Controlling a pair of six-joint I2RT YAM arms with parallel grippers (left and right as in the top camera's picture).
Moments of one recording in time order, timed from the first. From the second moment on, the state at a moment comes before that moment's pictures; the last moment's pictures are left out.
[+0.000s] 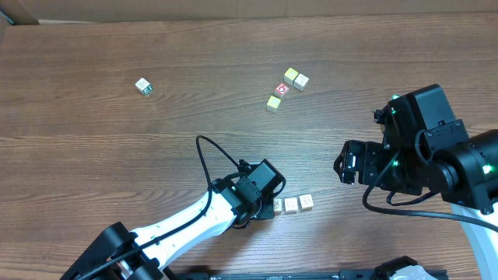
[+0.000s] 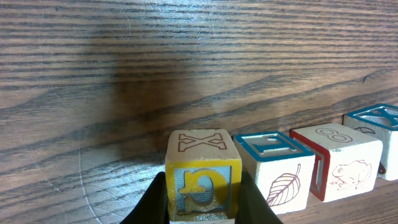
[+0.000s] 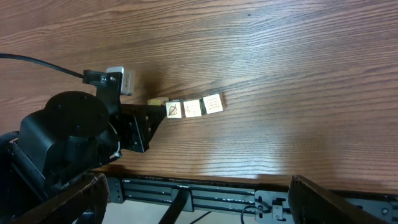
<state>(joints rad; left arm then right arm) -0.84 1.51 0.74 -0.52 0.03 -0.86 0.35 1.24 1.63 -1.64 -0.19 0.49</state>
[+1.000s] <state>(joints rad) -0.84 1.51 0.74 -0.55 0.04 -0.90 0.35 1.24 1.63 -1.64 -0.19 0.49</state>
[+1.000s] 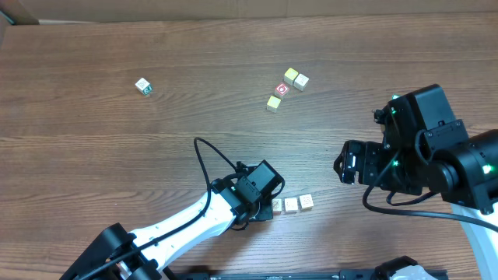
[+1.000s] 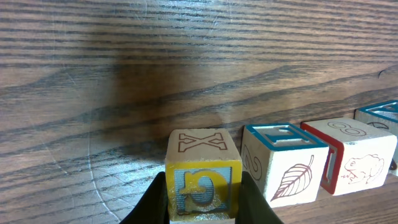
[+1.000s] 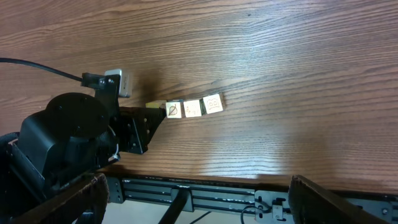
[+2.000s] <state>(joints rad) -0.84 1.51 0.73 -0.54 0.04 -0.91 0.35 1.24 1.63 -1.64 -0.19 0.49</state>
